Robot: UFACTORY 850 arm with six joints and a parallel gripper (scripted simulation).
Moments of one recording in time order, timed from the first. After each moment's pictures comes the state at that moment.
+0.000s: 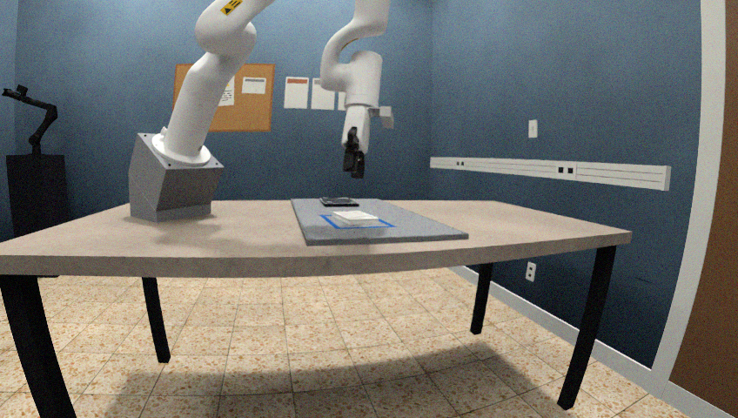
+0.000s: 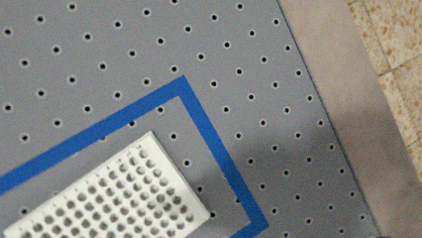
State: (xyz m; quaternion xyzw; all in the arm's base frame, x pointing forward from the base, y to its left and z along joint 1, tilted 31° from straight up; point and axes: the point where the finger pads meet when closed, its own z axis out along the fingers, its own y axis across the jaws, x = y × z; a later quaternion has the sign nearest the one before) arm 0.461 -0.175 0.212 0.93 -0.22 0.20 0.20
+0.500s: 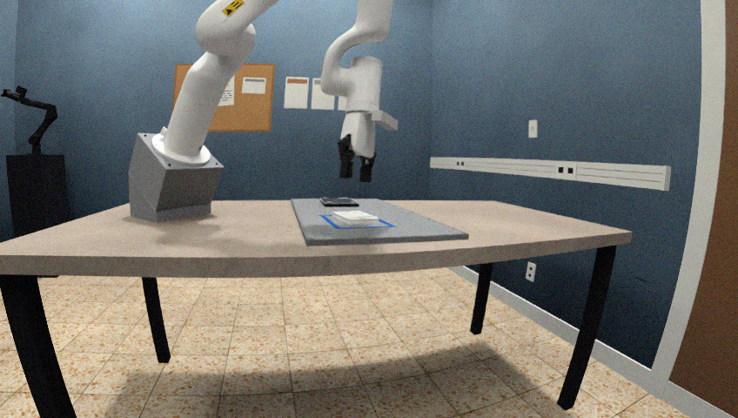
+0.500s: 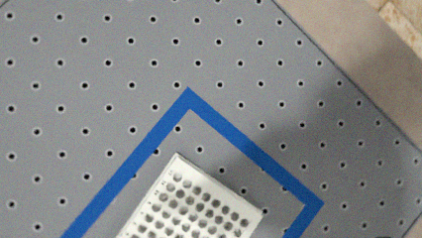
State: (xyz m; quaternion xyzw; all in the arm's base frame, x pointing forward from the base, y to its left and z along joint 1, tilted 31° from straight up) arm 0.479 -0.152 0.197 0.89 -0.38 0.24 0.13
